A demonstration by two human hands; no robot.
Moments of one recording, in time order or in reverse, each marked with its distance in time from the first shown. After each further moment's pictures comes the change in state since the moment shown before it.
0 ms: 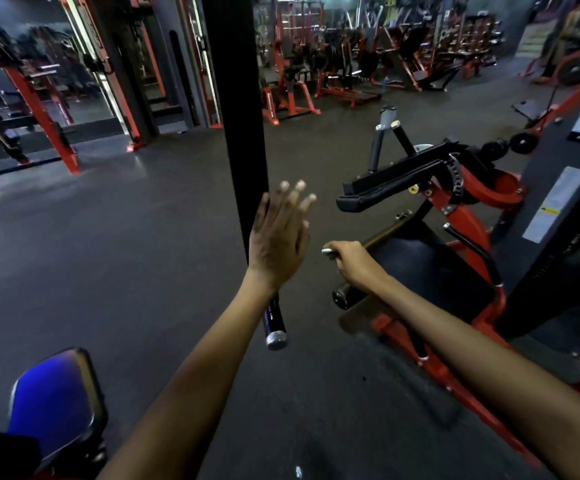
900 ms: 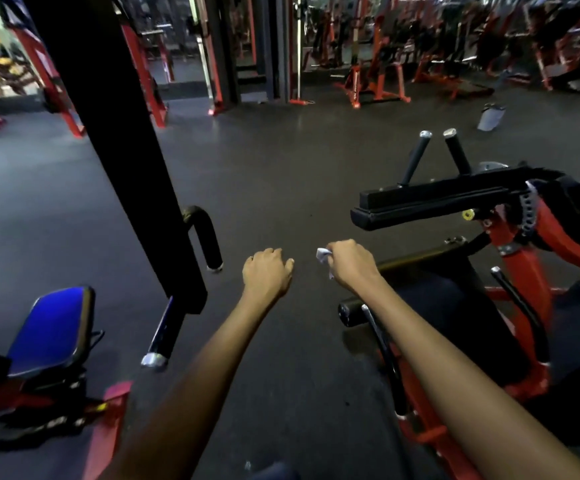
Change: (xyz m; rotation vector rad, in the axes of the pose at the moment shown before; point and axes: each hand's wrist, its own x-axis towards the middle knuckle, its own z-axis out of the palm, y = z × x) left_hand 0.022 0.085 0.150 0.192 -0.891 -0.829; right_hand 0.094 0.104 -0.079 -0.414 -0.262 -0.076
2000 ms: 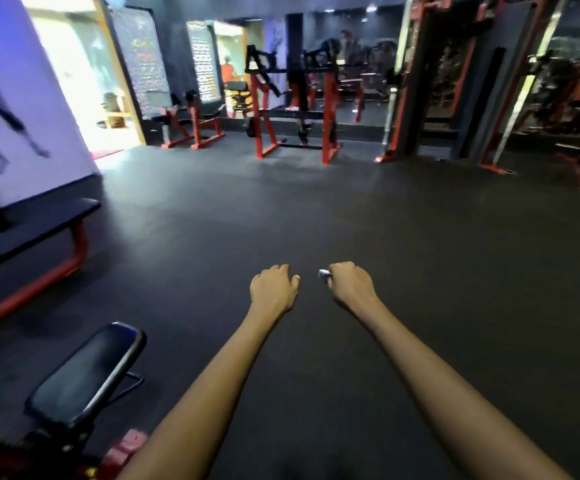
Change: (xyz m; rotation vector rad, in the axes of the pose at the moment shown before) left_hand 0.490 -0.157 -0.028 -0.003 0.139 -0.587; right_hand 0.588 -0.166 -0.006 0.032 0.004 -0.641
